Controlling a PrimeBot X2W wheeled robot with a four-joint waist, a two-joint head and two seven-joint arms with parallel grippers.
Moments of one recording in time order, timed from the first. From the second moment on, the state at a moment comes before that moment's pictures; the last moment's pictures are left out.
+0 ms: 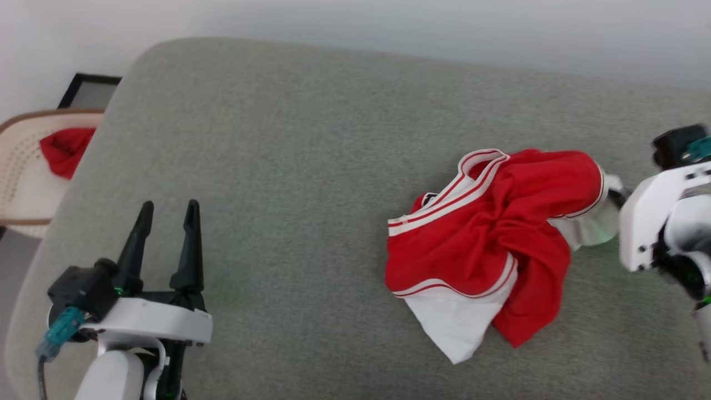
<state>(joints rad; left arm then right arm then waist) -0.22 0.27 -0.06 0.15 -0.45 -0.07 -0.26 -0.57 -0.37 0.14 0.36 0.35 0.13 0.64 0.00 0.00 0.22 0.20</state>
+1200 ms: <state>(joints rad) -0.20 0.31 -0.10 0.14 -0.45 -0.09 -0.22 -0.46 -0.41 -0.15 0.53 0.23 0.13 0.48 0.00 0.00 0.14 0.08</state>
